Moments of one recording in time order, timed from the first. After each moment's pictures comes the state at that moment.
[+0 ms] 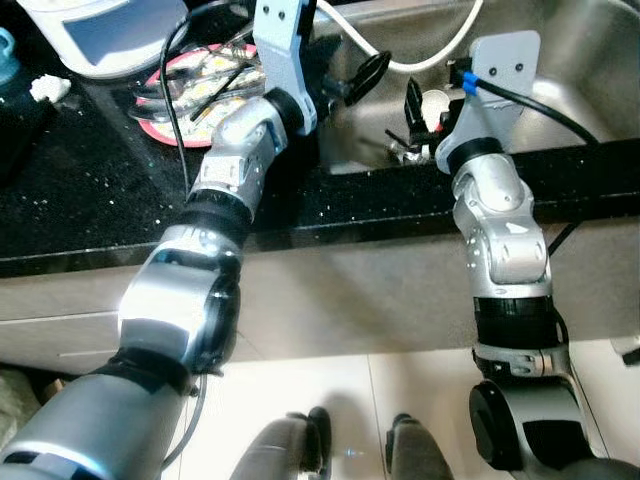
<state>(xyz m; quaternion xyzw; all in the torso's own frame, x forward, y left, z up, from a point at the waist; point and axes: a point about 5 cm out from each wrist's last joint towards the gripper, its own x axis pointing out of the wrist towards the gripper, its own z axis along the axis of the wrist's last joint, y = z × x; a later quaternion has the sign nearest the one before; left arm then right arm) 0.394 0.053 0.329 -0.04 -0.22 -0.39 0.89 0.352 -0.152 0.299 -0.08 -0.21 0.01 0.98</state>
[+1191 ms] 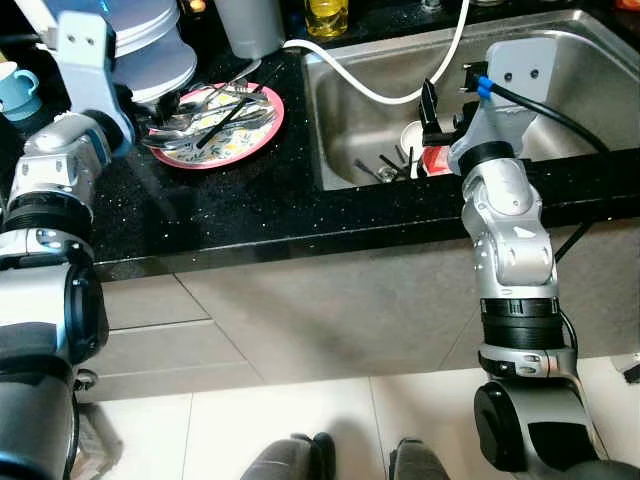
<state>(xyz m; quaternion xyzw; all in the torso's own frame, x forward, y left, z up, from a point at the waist) 0.398 0.246 0.312 0.04 -0.12 -0.09 0.99 0.353 -0.168 0.290 -0.07 -0.20 -0.02 0.98</state>
